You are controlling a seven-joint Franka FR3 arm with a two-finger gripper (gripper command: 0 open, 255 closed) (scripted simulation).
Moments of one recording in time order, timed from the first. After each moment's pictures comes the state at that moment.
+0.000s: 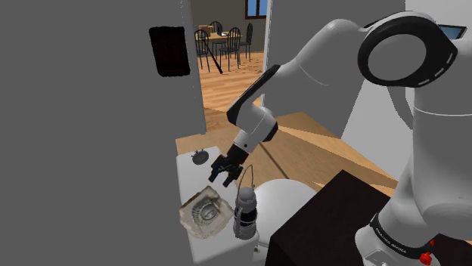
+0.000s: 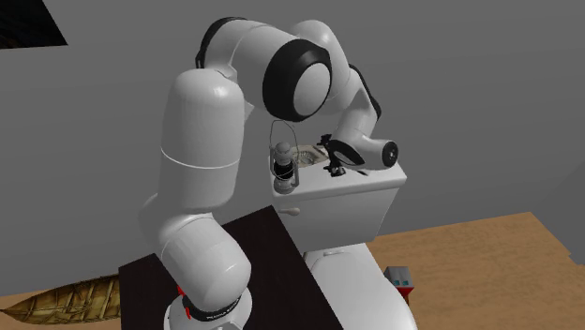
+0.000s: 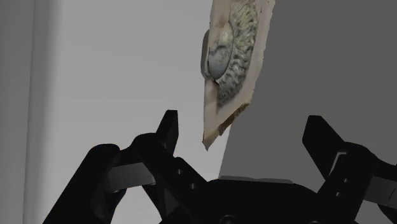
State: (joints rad) arm 0.34 0.38 -0.05 -2.21 1.34 2.21 -0.79
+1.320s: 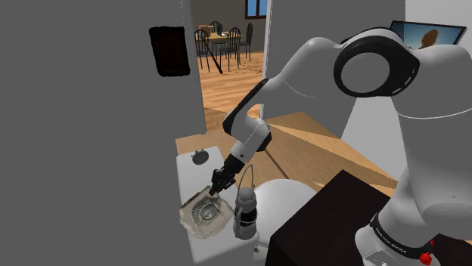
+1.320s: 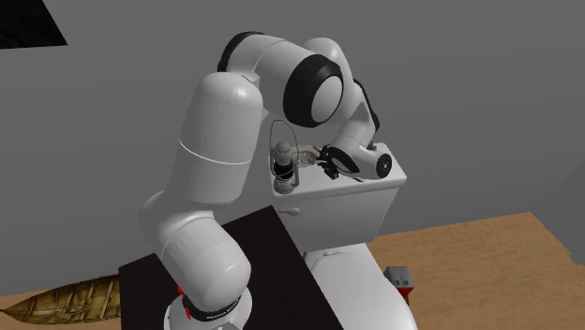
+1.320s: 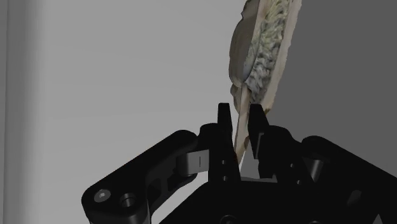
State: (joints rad) arm 0.33 0.52 -0.03 -2.14 1.43 2.22 -0.88
